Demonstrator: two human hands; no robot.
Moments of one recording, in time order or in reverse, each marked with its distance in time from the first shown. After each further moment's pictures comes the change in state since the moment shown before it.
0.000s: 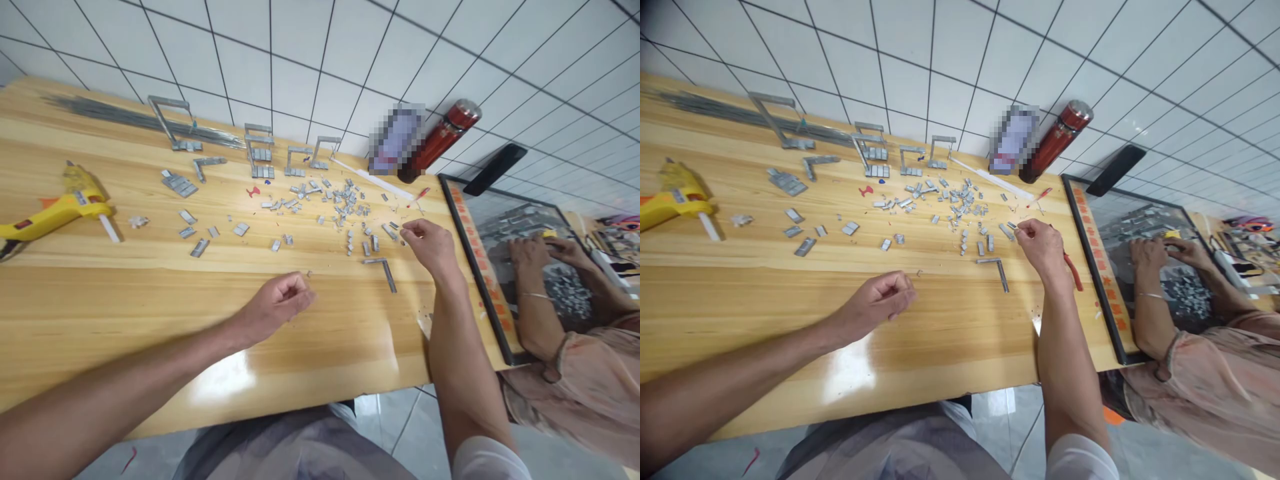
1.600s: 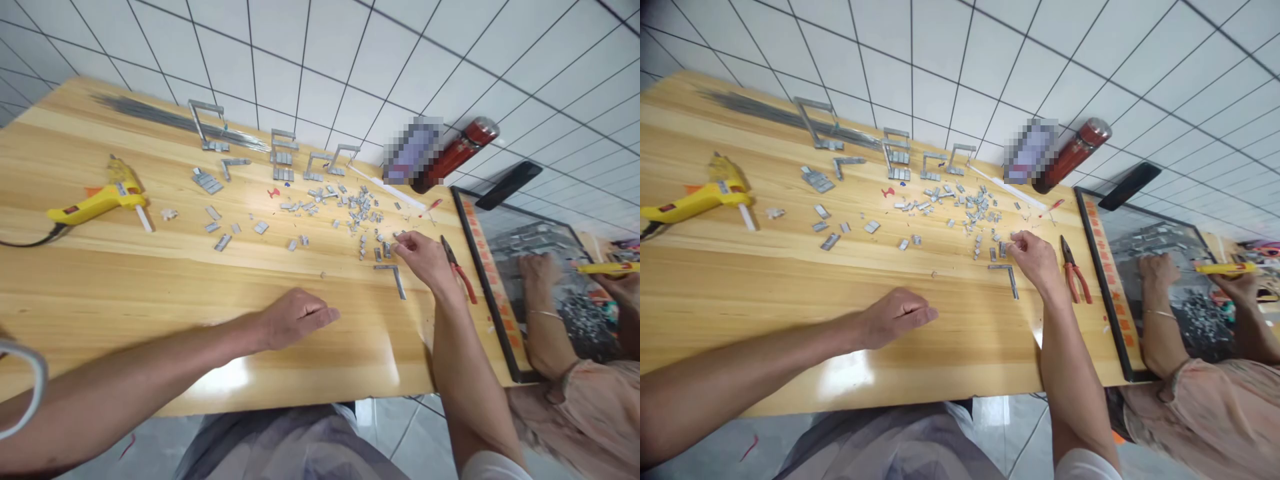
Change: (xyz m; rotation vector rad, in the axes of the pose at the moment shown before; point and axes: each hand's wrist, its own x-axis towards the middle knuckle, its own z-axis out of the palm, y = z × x) left_hand -0.001 -0.002 0.002 0.423 -0.231 0.212; right_hand -0.018 -0.039 0.008 0.002 -0.172 -0.032
